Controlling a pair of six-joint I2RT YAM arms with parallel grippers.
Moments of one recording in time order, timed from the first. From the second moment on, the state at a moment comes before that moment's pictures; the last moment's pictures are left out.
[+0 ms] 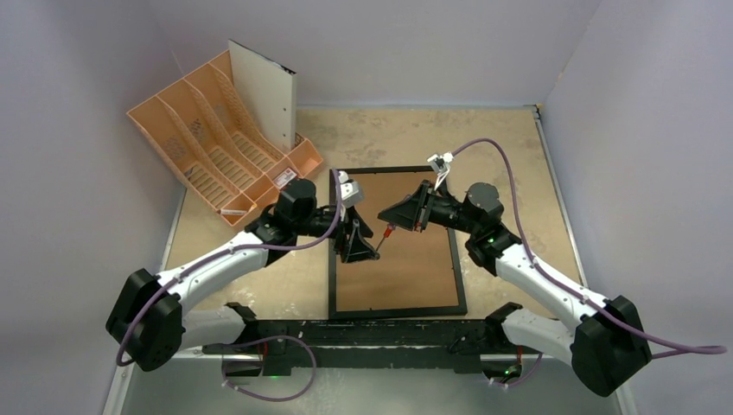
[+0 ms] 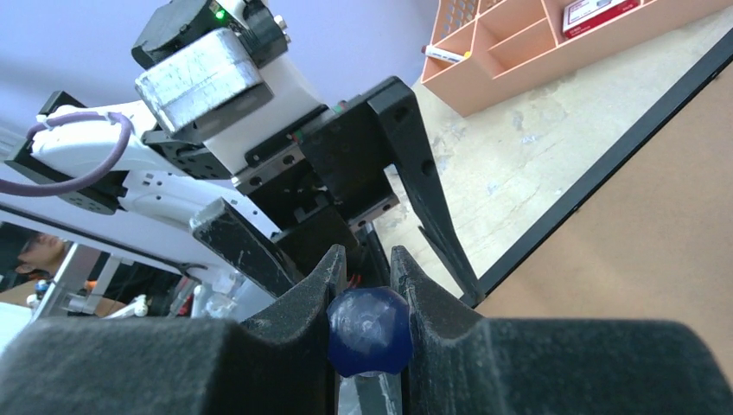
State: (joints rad) left arm -0.65 1.19 0.72 0.11 0.82 -0.17; right arm 0.53 1.06 0.60 0.44 -0.70 0.86
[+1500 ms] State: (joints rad) left arm -0.74 1.30 1.09 -0.69 0.73 0.34; right arm 0.50 1.05 0.88 -0.37 -0.91 0.41
